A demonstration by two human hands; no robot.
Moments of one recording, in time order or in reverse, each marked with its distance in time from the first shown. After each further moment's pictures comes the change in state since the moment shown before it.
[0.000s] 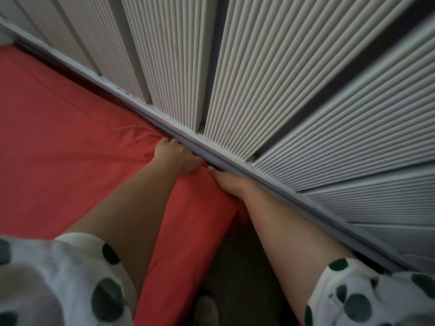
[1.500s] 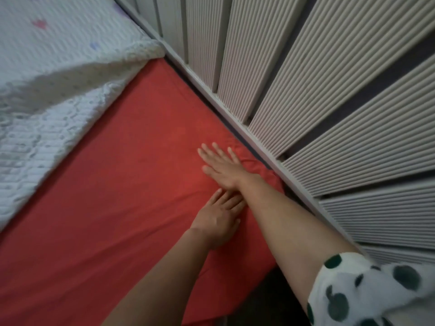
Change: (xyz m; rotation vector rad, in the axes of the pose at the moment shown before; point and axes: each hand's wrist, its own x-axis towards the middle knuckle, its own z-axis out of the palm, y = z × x) left_hand -0.146 -0.043 0.093 -0.445 0.333 0.205; right_hand -0.013 -0.161 0.122 -1.114 -0.004 -0.732
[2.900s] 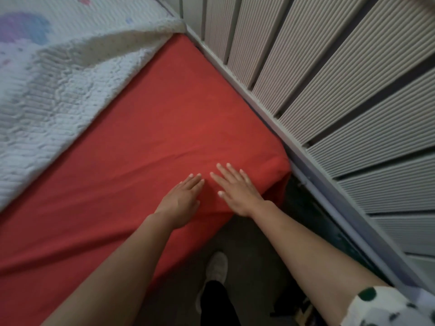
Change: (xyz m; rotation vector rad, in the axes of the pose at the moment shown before) left_hand -0.205 0.016 0.028 -0.198 0.028 -0.255; right_hand -0.208 -0.114 0.101 -0.112 -0.006 0.074
